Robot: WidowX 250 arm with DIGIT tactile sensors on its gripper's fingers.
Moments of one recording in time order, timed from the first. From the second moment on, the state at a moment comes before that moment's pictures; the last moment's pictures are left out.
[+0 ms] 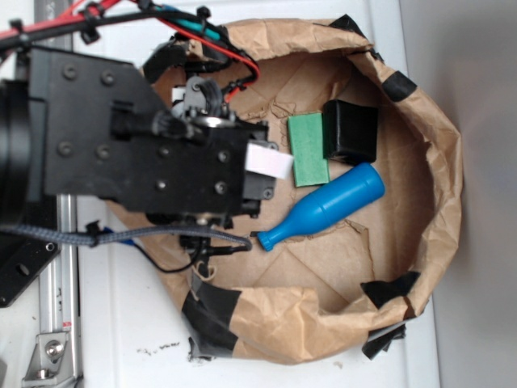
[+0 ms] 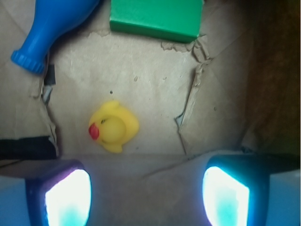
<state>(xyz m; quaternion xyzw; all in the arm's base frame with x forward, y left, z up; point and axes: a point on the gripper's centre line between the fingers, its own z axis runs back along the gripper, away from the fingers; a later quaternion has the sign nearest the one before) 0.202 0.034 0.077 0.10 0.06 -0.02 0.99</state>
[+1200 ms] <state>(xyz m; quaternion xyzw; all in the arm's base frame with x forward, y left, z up) 0.205 0.044 0.053 0.06 0.13 0.02 0.99</state>
